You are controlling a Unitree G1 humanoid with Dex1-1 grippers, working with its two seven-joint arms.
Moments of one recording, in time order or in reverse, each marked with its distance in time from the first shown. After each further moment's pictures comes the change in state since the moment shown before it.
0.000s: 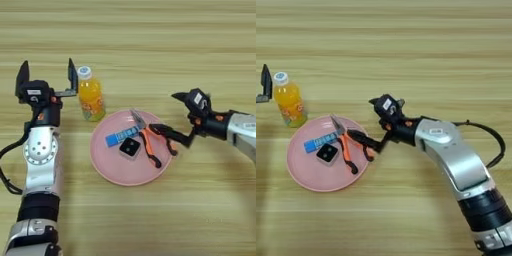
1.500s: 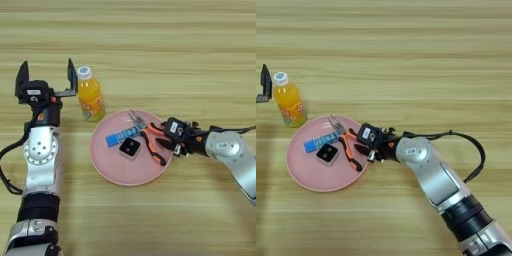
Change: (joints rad) left arm 0.002 0.000 0.000 -0.004 -0.001 0.002 0.006; right arm 0.009 0.064 0.181 0.155 -0.380 -0.153 -0.042
